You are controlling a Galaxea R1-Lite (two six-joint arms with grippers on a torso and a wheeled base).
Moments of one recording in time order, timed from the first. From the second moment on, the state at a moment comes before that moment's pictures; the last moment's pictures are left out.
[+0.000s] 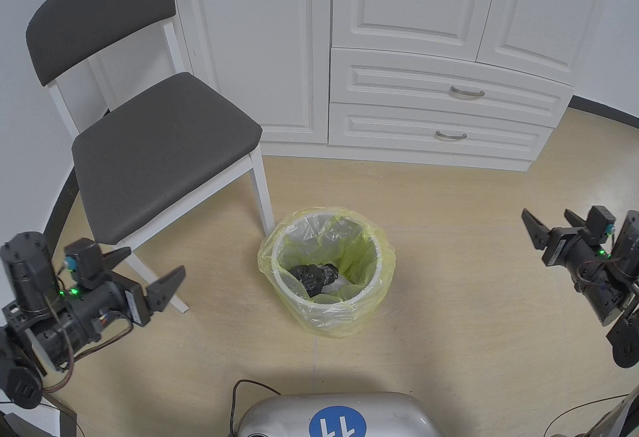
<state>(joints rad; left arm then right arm) -0.30 1.43 -0.20 -0.99 -0.02 -0.02 0.18 1.61 -0.18 -1.43 -0.17 0.08</state>
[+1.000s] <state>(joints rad) -0.12 0.37 -0.60 0.18 0.03 -0.15 0.04 0.28 -0.35 -0.10 -0.28 0.12</state>
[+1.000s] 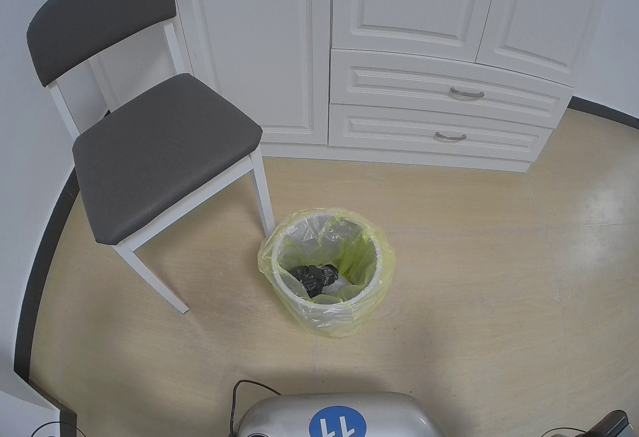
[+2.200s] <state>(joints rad) 0.00 0.01 -0.02 -0.10 0.03 -0.04 0.00 0.01 -0.02 -0.46 -0.14 0.10</state>
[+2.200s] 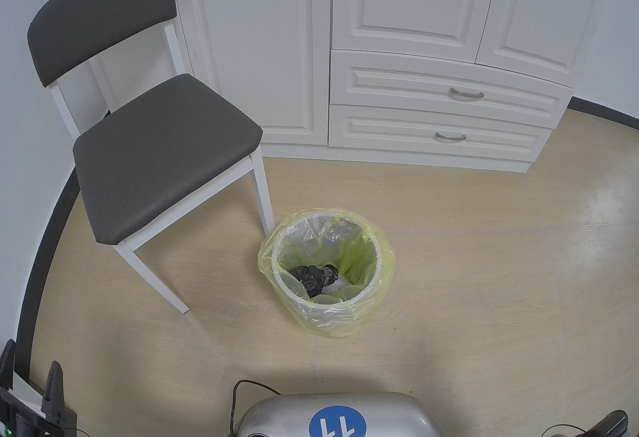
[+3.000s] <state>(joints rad) 0.00 0.01 -0.02 0.00 0.01 -0.02 0.00 0.01 -0.02 -0.07 -0.17 -0.03</state>
